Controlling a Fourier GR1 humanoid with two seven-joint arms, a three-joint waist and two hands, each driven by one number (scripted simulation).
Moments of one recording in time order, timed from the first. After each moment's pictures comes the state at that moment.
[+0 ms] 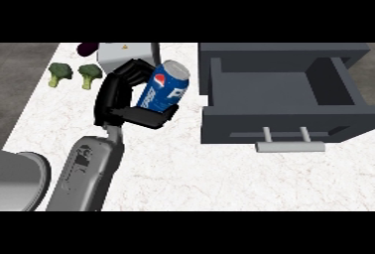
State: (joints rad) left arm -0.49 0.01 -0.04 -1.40 0.01 0.18 0.08; right arm 0.31 -0.02 -0.28 -2.23 -0.13 0.22 0.11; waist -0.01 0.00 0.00
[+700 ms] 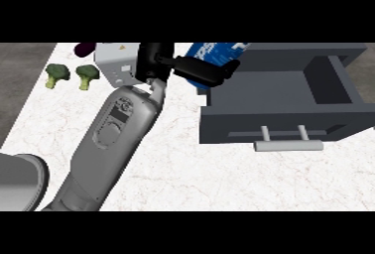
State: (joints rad) left arm -0.93 0.00 -0.16 -1.23 0.00 0.39 0.28; right arm 0.29 -0.02 -0.30 -2.23 -0.14 0.22 0.13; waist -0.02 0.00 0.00
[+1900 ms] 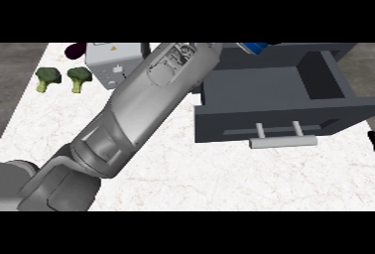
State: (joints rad) left arm -1.45 0.00 -0.30 -0.60 0.29 0.56 0.17; right arm 0.23 -0.02 -0.26 -2.17 -0.09 0.20 0.12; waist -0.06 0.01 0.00
